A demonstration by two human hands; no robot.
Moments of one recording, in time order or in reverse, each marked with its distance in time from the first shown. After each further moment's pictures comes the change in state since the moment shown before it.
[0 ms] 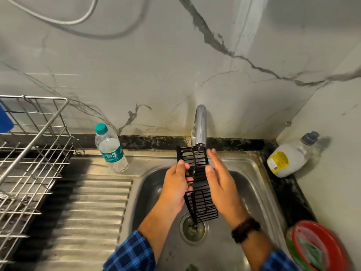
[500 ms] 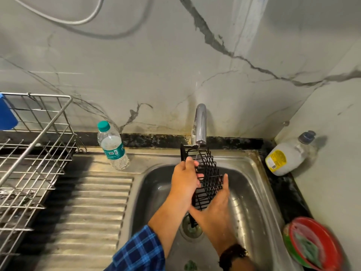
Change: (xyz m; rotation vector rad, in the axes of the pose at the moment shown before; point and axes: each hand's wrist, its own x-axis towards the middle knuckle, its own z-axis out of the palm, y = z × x) left_hand -0.005 -0.004 0.021 0.191 0.100 0.049; right_hand -0.062 0.036 0.038 -0.224 0.124 0.272
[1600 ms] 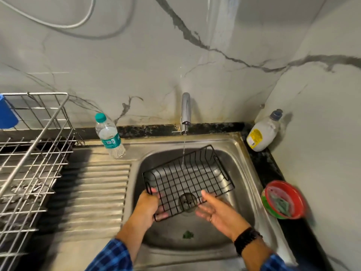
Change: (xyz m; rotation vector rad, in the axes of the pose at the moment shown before) left_hand -0.032 -0.095 -0.112 0.043 0.063 -0.417; right_hand -0.057 0.023 -0.061 0.968 -0.371 0.740
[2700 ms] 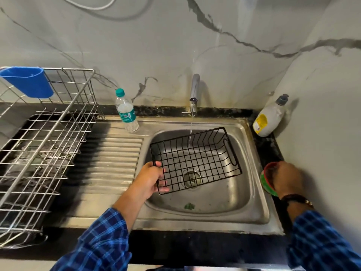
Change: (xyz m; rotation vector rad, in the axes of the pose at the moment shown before) left_hand -0.068 -0.001 -0.021 -0.003 -0.039 0.105; right_hand -0.011 -0.084 -0.153 -1.506 0.830 -0.487
